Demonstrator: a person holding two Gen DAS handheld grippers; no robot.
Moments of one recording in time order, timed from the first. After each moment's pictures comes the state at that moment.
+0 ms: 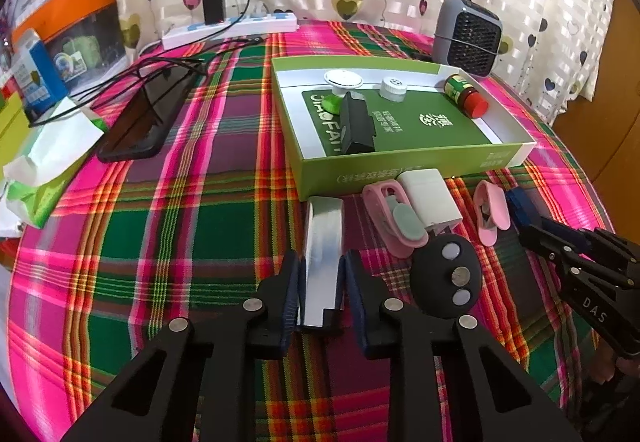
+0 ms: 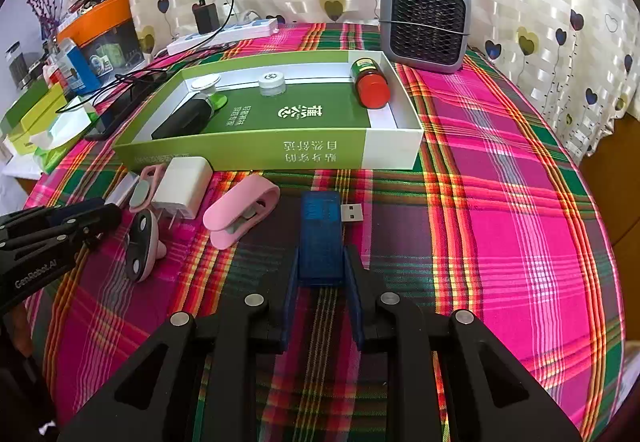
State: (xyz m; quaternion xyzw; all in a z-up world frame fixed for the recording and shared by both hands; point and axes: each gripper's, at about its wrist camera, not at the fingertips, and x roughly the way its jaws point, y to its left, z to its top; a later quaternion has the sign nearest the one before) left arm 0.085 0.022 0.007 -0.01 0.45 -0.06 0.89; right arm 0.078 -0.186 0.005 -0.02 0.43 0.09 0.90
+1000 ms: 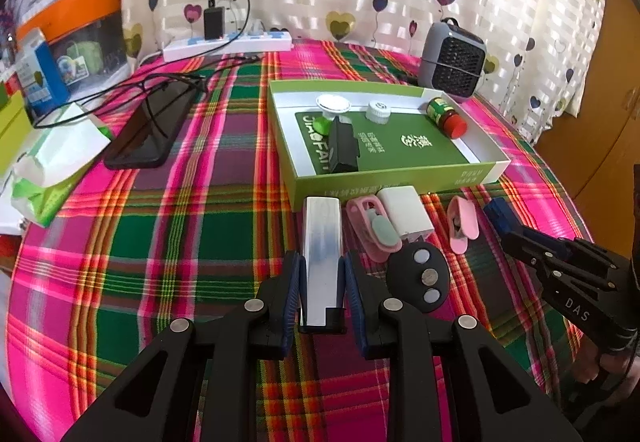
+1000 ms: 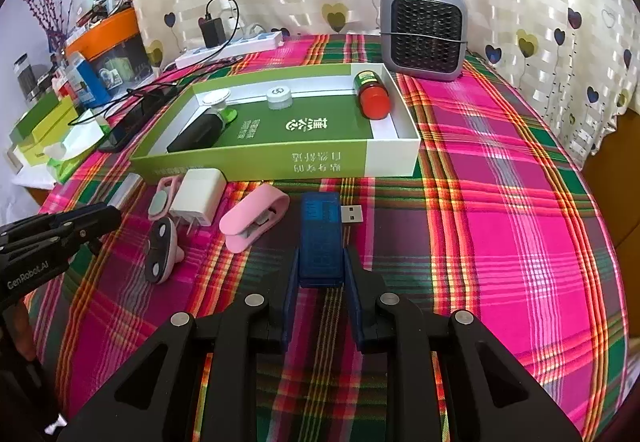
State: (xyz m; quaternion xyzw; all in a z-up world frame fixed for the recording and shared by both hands) left arm 0.069 0.028 0.027 -0.03 0.42 -0.08 0.90; right arm 0.069 -0.192 0.017 0.00 0.42 0.10 0.90
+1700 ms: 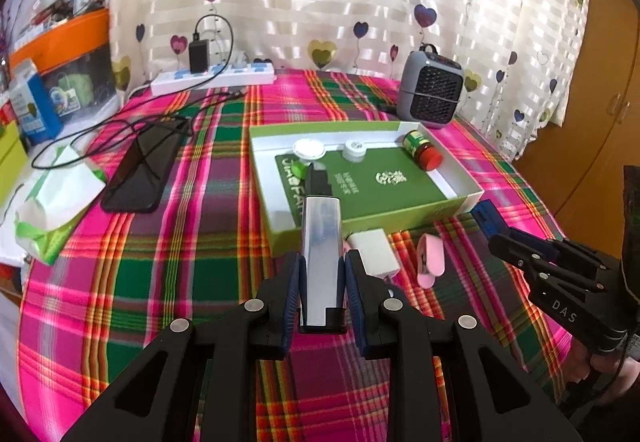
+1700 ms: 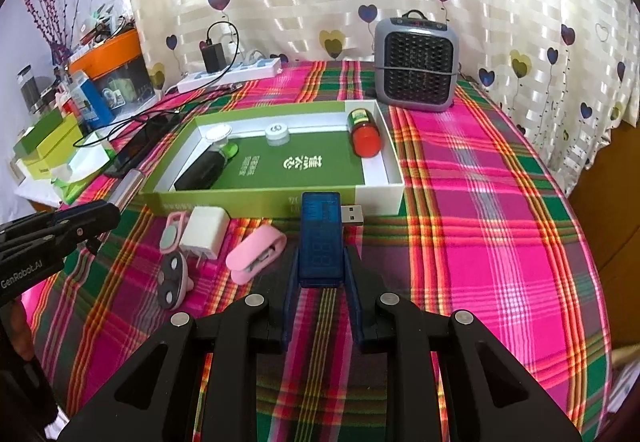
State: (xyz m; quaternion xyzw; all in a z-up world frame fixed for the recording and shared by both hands) left arm 0.074 0.018 0.060 -0.03 0.39 -0.10 0.92; right arm 0.074 -0.199 0.043 0.00 0.39 0.10 0.92
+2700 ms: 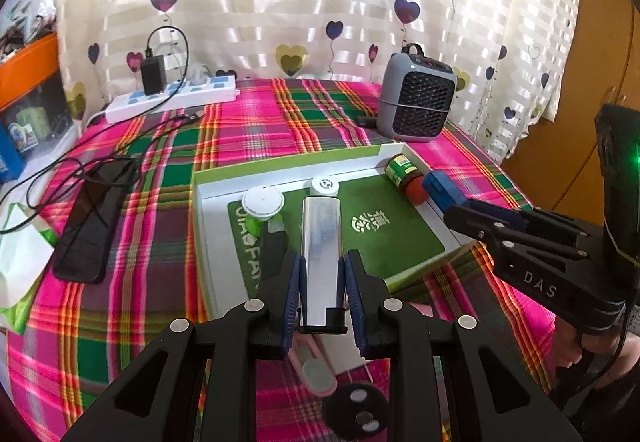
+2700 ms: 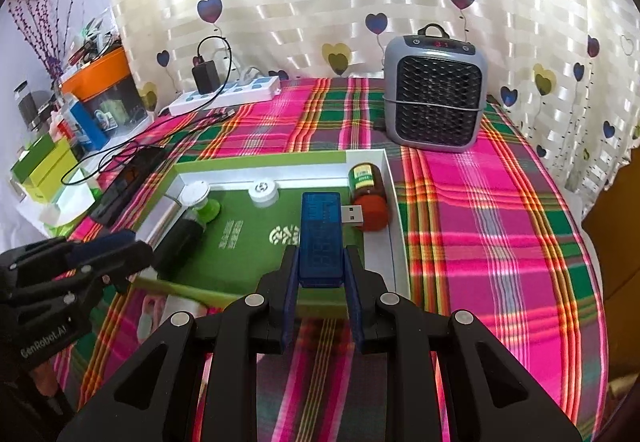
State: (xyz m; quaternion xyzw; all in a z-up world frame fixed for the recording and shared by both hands) left arm 0.143 -0.021 0.060 -0.01 0.39 -0.14 0.91; right arm 0.152 -0.202 0.053 0.01 0.39 0.12 0.91
